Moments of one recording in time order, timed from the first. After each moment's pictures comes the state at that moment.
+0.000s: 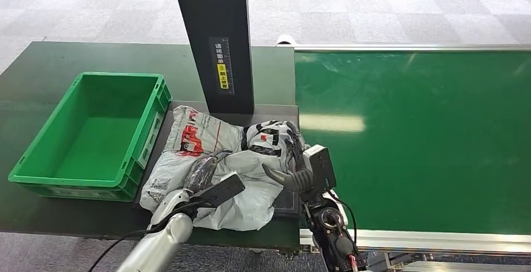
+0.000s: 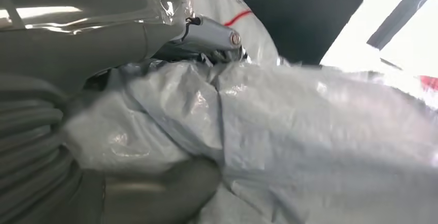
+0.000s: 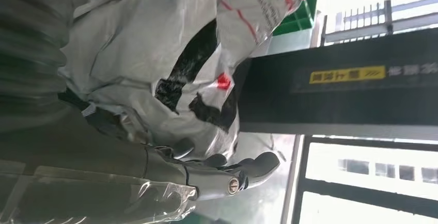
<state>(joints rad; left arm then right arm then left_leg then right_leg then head) -0.35 -0.14 -0.27 -0.87 -0.87 0.17 -0.22 -0.33 0.24 0.20 -0.88 0.11 0.07 -0.51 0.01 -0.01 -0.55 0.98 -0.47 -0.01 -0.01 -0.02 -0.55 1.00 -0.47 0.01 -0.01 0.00</state>
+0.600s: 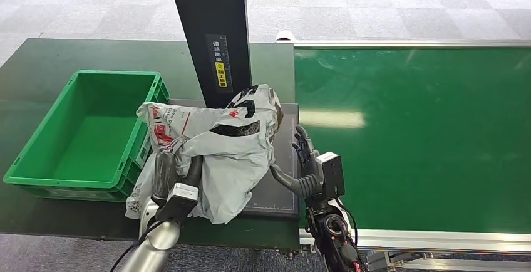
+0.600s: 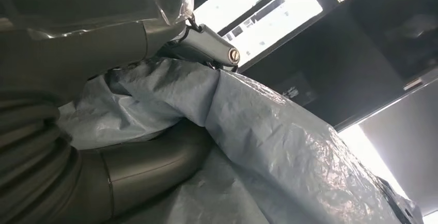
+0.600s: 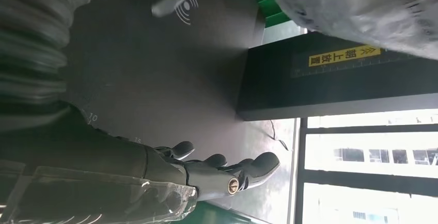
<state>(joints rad) -0.22 -0.14 -0.25 -1.19 -0.50 0.53 -0.65 -0.29 0.24 0.17 -0.91 0.06 0.08 -0.55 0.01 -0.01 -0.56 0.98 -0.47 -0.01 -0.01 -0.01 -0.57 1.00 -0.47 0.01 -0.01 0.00</state>
